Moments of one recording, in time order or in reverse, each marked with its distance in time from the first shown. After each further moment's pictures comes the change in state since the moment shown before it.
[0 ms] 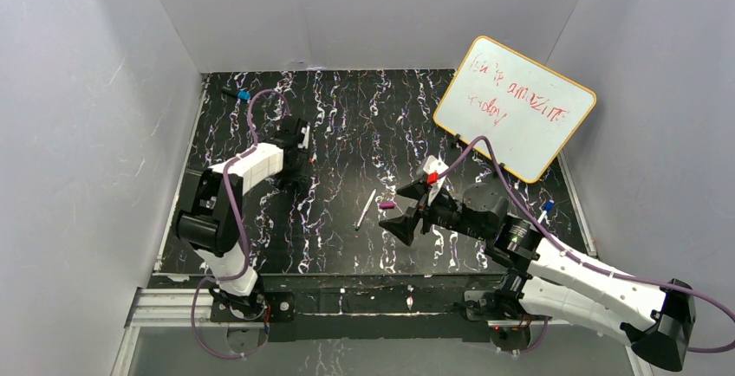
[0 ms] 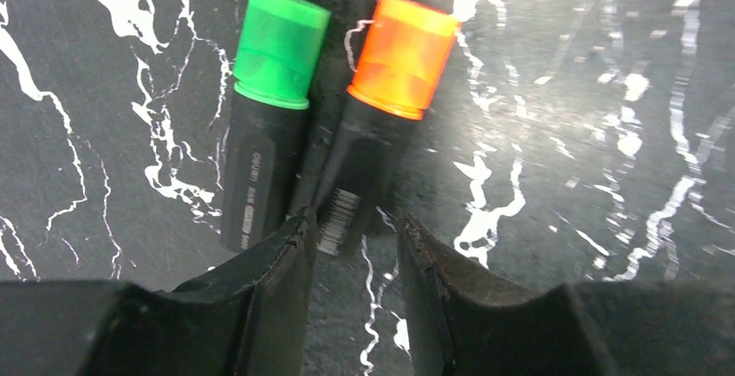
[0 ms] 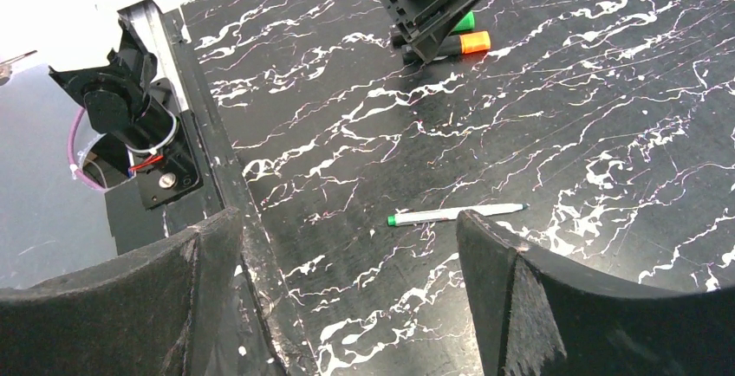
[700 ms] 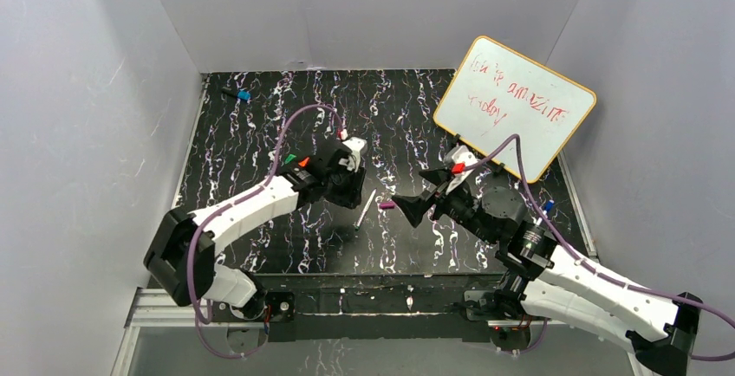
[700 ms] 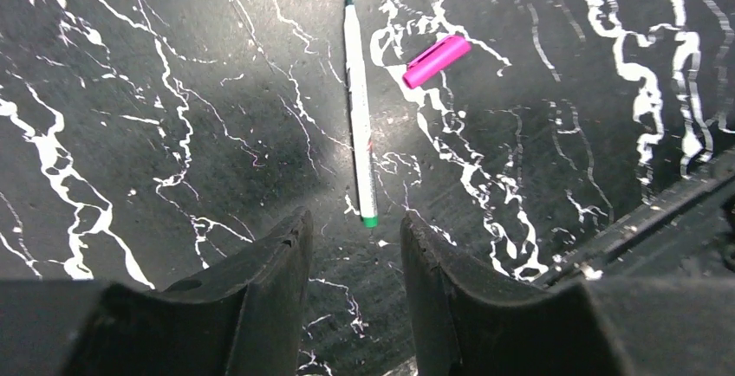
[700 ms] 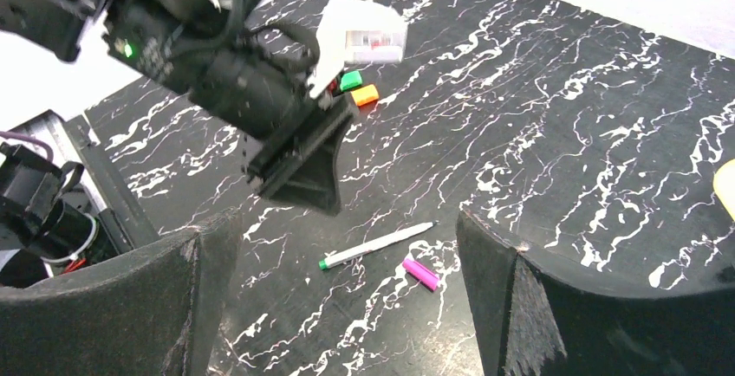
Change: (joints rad) left arm -0.416 -0.334 -0.078 0.006 0.278 -0.151; right arm 0.000 -0.098 0.000 0.010 0.278 0.019
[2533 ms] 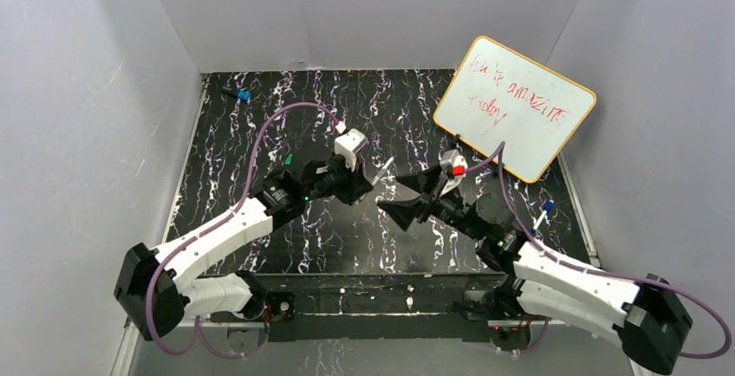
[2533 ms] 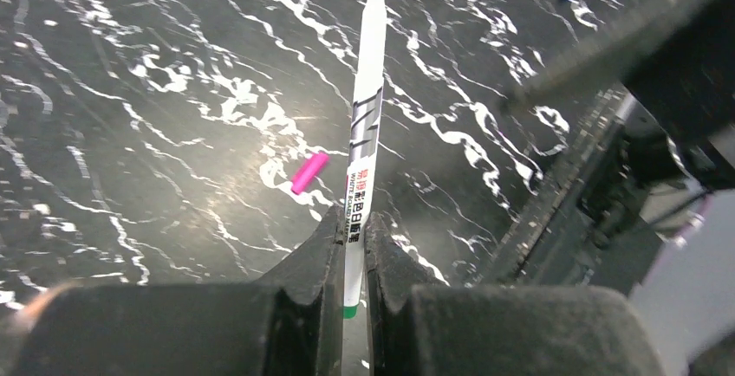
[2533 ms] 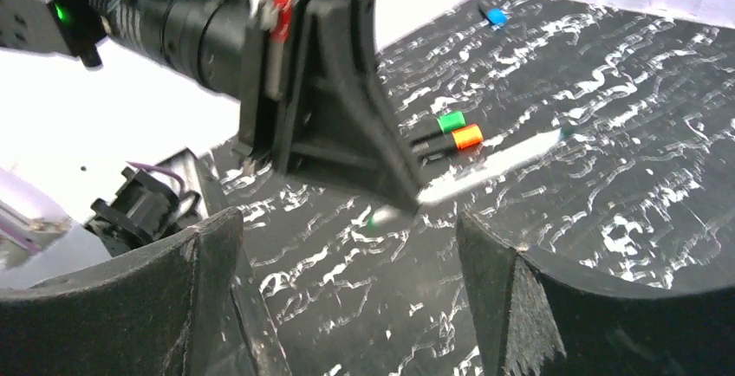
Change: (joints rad) left arm -0.052 -0.201 -0.084 0.298 0.113 0.080; right arm -0.048 0.109 -0.228 0.482 -0.185 0.167
